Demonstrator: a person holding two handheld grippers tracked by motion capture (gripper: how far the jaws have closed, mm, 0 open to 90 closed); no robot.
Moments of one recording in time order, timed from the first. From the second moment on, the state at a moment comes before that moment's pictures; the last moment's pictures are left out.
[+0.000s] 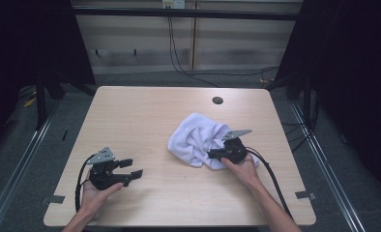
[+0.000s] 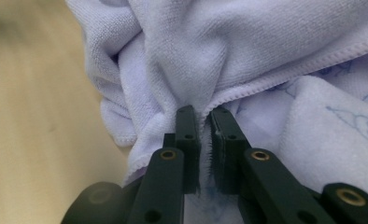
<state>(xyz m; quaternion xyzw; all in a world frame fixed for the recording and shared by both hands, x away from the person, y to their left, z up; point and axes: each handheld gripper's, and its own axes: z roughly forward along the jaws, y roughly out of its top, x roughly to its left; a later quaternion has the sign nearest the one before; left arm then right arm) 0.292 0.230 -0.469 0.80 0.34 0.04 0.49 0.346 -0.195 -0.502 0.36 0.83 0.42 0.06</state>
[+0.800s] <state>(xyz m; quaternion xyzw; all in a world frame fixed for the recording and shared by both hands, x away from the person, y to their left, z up) 0.279 0.145 -0.485 0.88 0.23 -0.07 0.40 0.274 -0.168 -0.490 0.27 0.87 0.41 -0.02</state>
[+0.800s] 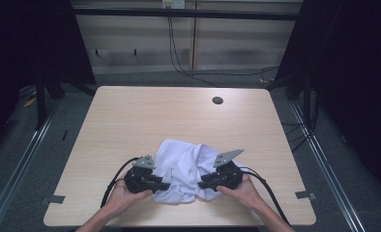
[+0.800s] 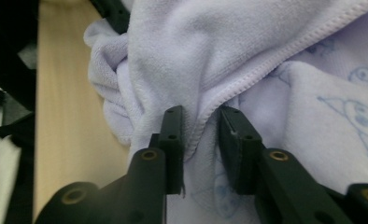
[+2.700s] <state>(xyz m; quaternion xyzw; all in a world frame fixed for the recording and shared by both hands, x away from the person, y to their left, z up) 0.382 0.149 -0.326 0.73 0.28 0.10 0.61 0.354 -0.234 -0.314 0.43 0.71 0.53 0.17</state>
